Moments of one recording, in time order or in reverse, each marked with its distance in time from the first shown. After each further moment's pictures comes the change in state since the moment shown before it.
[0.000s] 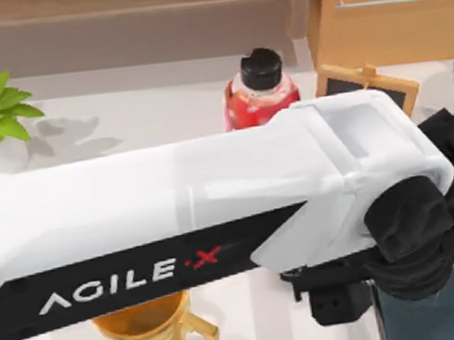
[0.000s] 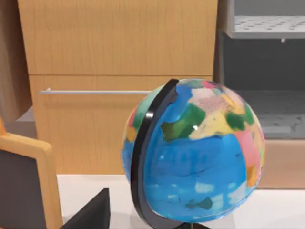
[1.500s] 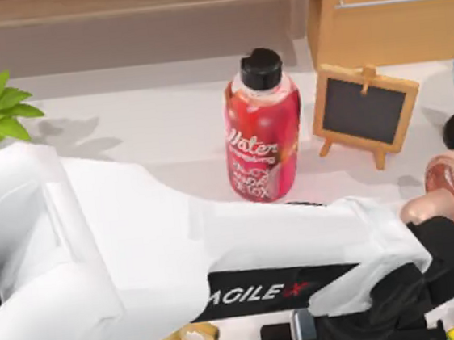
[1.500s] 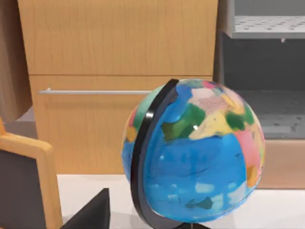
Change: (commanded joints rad) left arm 0.041 0.225 -0.203 0.045 0.060 -0.003; right arm 0.000 0.000 0.000 0.000 0.000 0.000
